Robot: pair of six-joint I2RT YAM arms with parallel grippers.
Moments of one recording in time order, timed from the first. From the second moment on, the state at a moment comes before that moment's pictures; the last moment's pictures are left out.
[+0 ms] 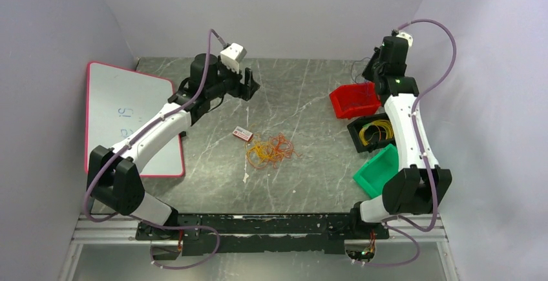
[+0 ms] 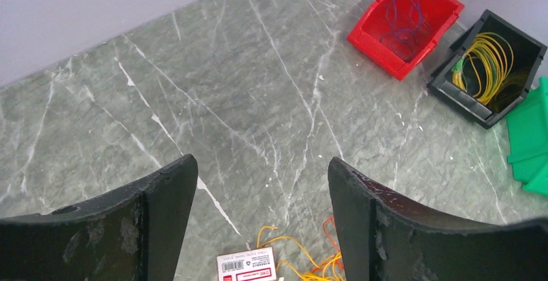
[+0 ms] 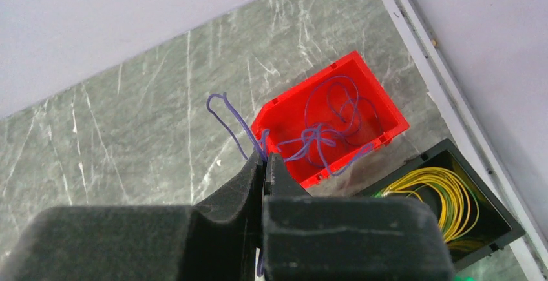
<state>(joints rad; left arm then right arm) -0.49 1.49 1.24 -0.03 0.23 -0.07 -0.01 1.44 1.48 -0.51 0.19 0.32</state>
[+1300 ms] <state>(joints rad) -0.42 1.44 1.14 0.02 0.13 -0.13 -0.07 1.87 1.50 -0.44 0.22 0.31</state>
